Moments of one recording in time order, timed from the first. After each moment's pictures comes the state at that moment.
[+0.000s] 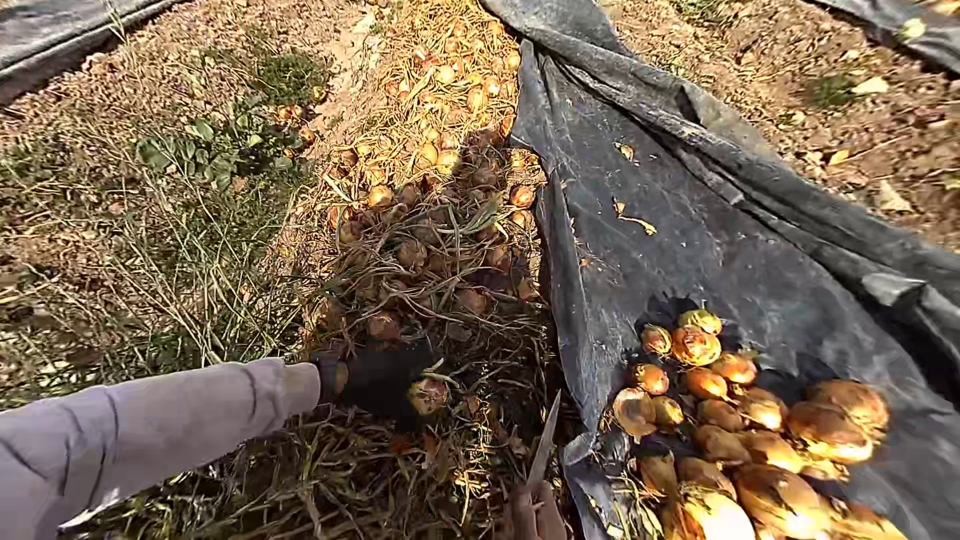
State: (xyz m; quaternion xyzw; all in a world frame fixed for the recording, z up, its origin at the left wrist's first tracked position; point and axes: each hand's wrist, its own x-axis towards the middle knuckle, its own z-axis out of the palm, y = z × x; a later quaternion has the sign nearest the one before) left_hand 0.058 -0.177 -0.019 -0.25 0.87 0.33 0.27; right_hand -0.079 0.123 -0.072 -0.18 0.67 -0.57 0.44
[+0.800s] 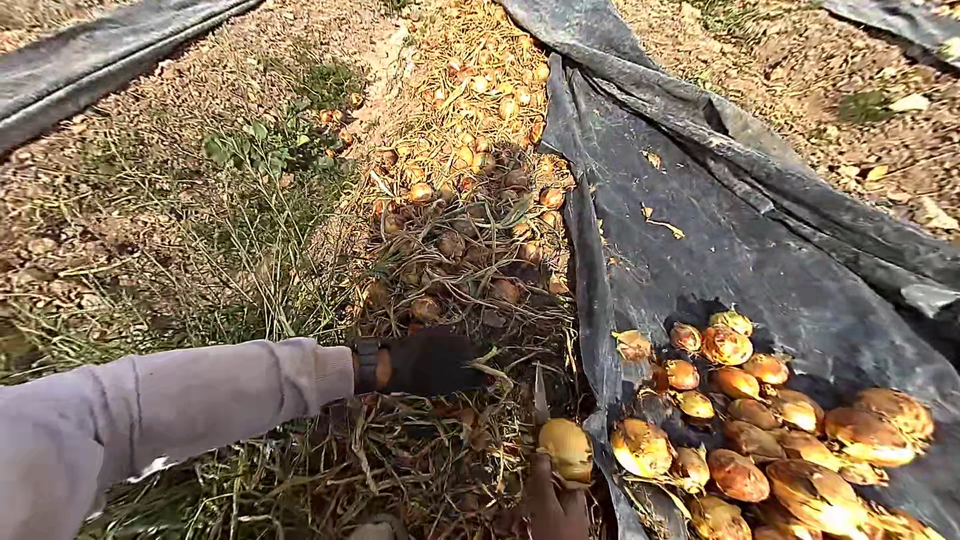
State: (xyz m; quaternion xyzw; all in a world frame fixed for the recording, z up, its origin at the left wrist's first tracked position) left_hand 0.069 -0.128 0.052 -0.28 0.90 0.27 0.21; right_hand -0.047 0.121 -0.056 -0.20 0.73 -0.54 0.36
